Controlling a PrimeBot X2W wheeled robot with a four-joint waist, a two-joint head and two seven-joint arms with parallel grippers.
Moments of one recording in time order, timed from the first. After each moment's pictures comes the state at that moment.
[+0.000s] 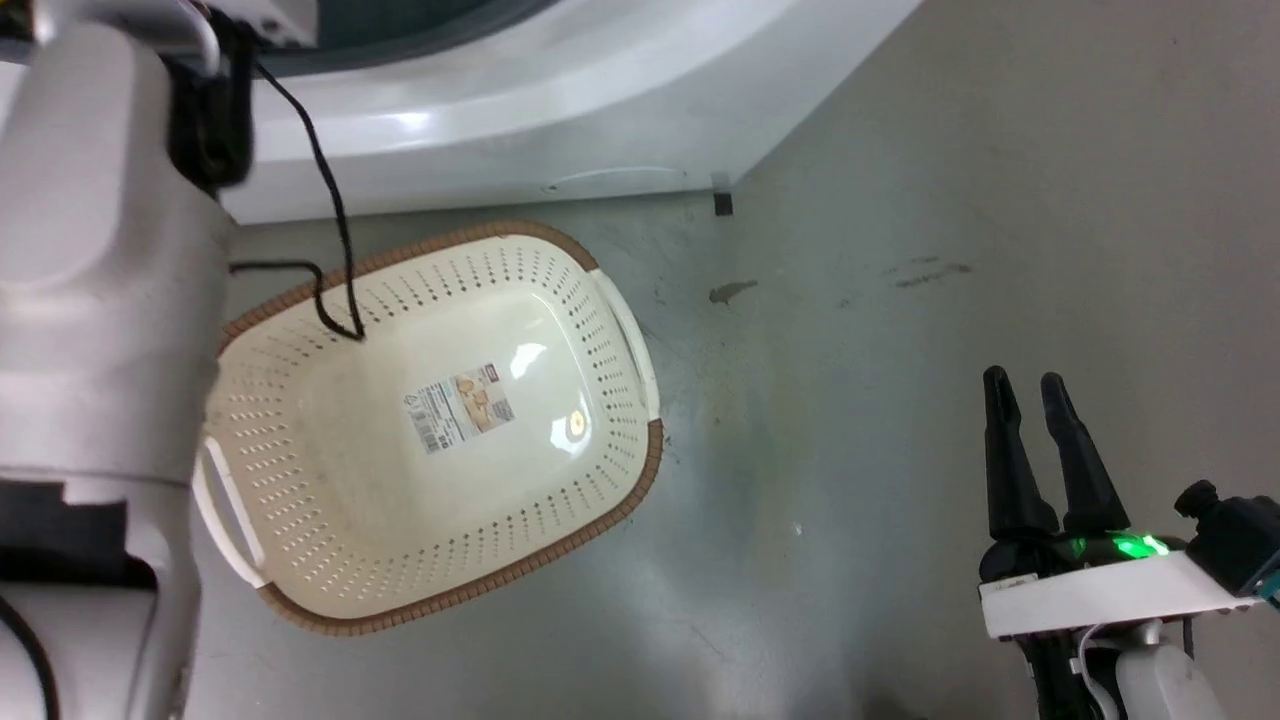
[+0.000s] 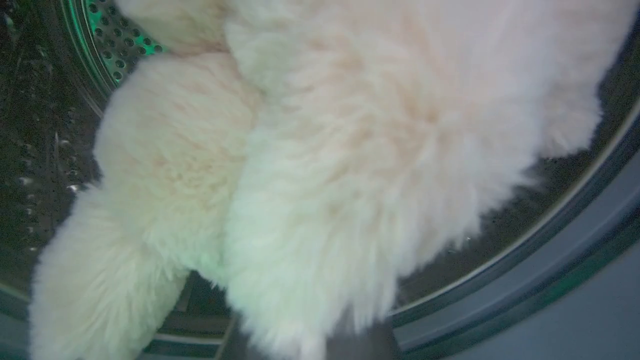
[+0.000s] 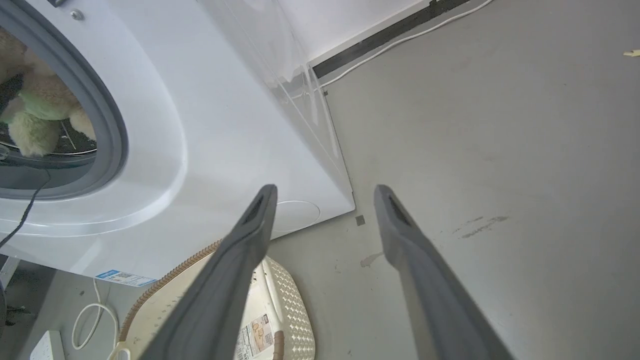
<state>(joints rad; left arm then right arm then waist) -1.21 0.27 -0.22 0.76 -0.36 -0.02 -0.25 -0.14 -0.05 0.07 0.07 0.58 0.13 -0.26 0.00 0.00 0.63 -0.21</state>
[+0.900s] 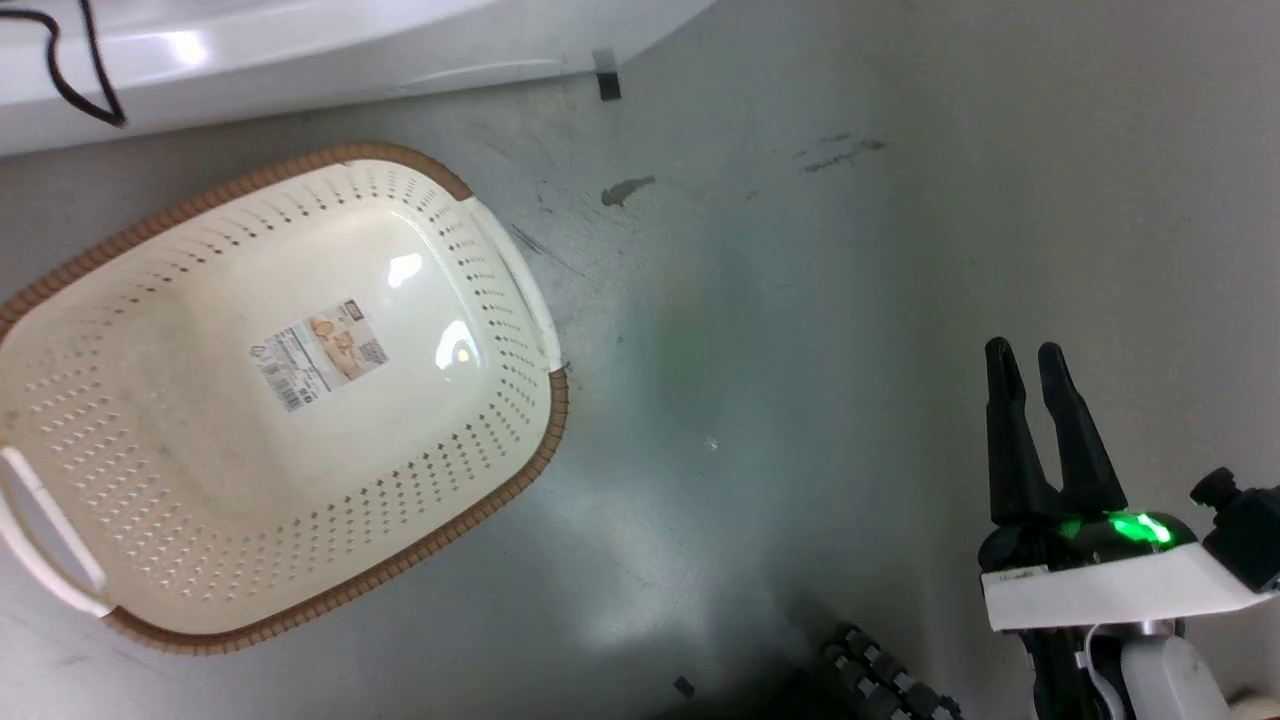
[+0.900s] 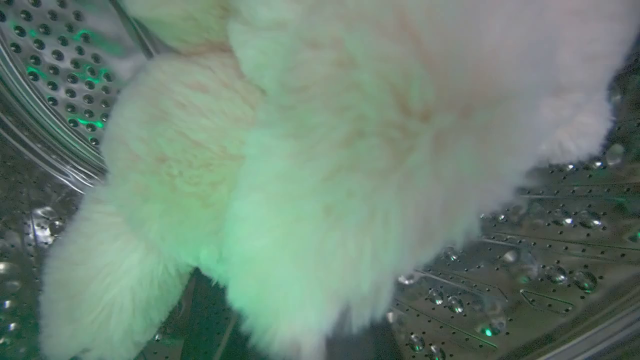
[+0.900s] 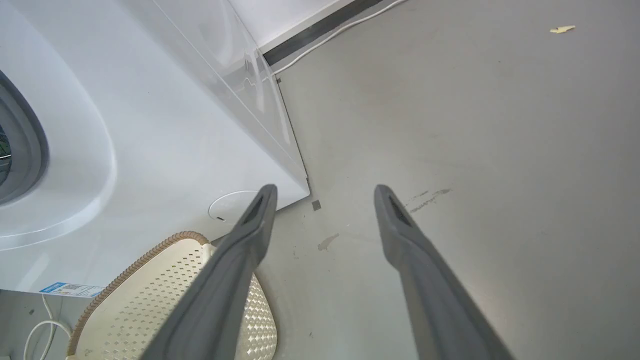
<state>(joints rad) -1.56 0.43 -0.29 0.80 -0.26 -0.01 -0.13 -0.15 -0.05 0.10 -0.02 0.65 0.13 -0.26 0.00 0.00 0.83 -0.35</state>
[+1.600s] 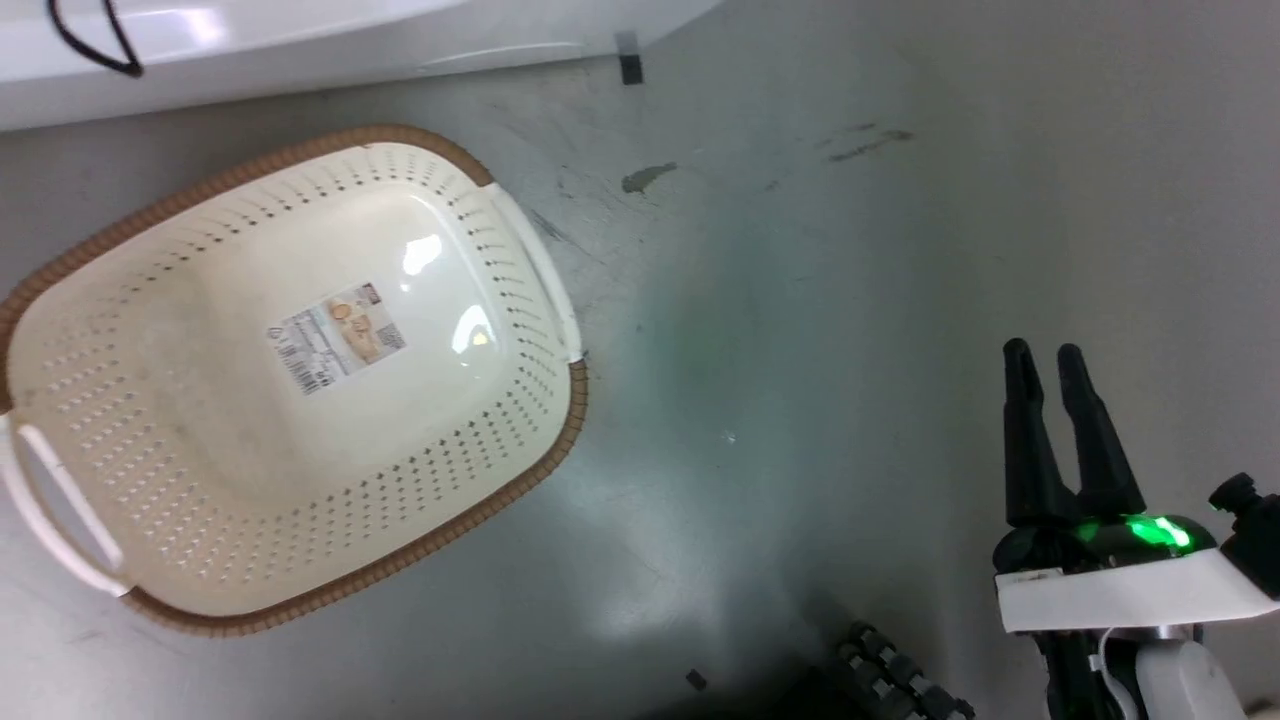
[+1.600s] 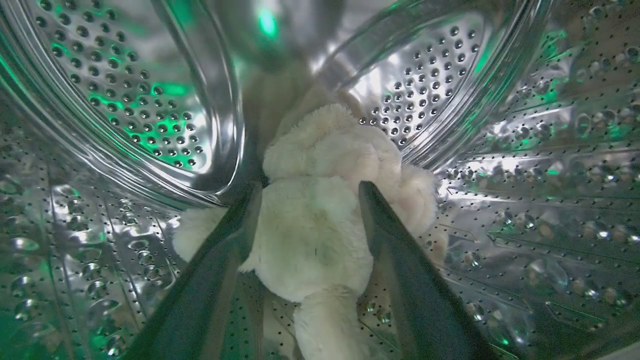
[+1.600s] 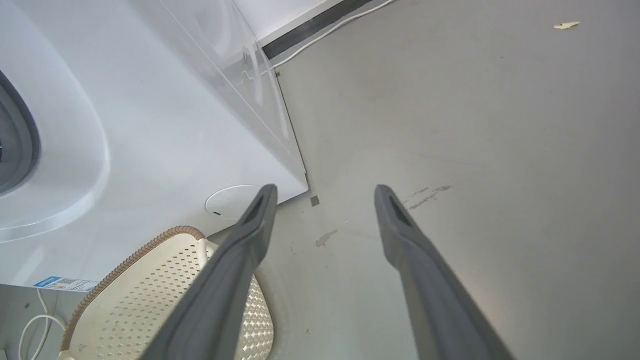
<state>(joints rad) -1.63 0.41 -0.30 0.86 -0.30 0.01 -0.12 -0.13 -0.05 0.08 -0.04 0.64 0.13 -0.26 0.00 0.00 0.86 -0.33</state>
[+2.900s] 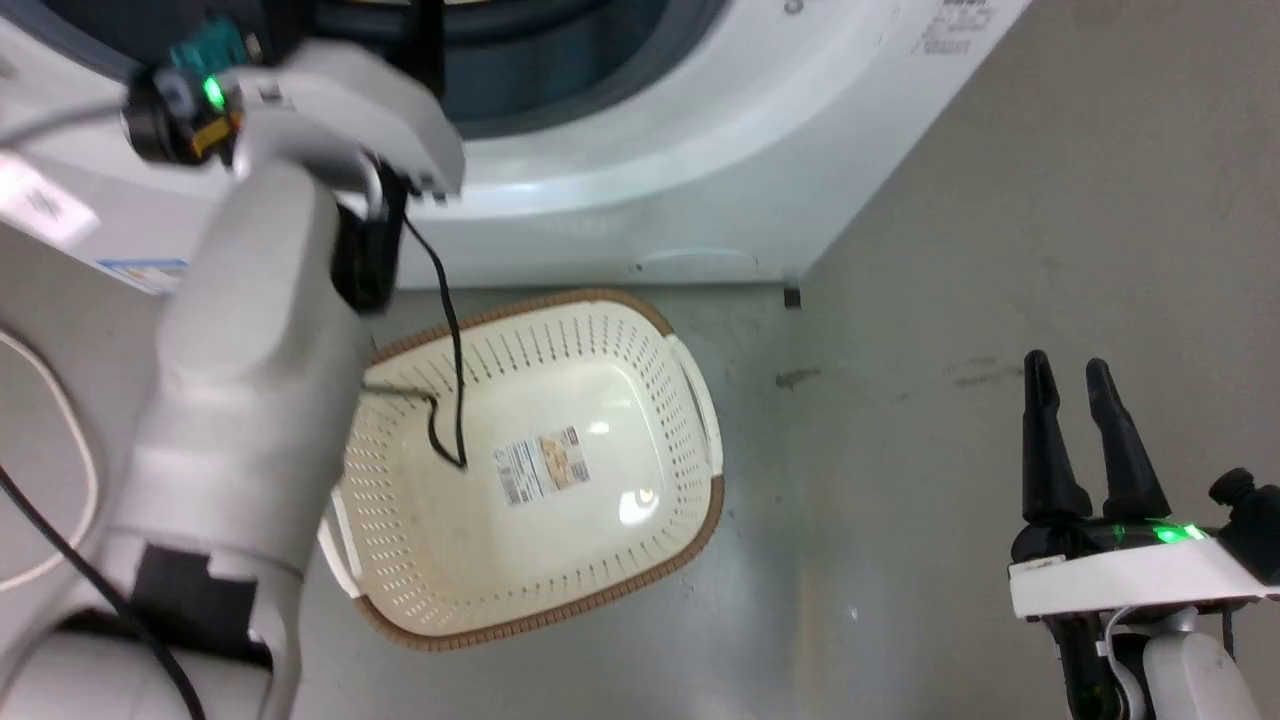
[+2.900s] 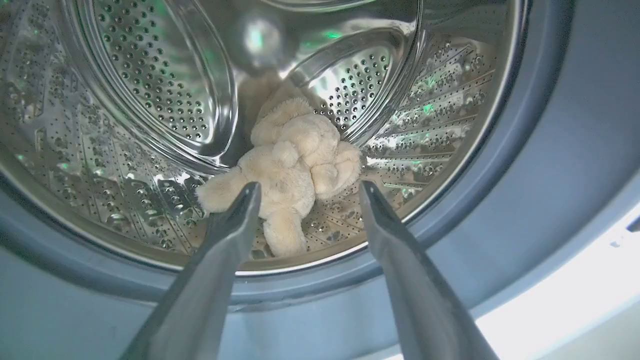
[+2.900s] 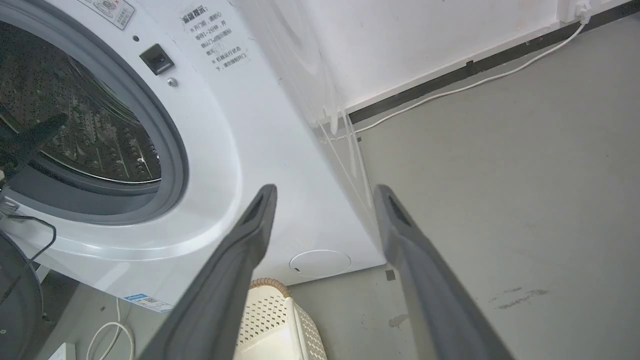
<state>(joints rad) -1.11 0.18 -0.30 0.84 -0.40 -0.03 -0.26 -0.17 -0.05 0.00 0.08 0.52 0.13 -0.26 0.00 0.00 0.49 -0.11</state>
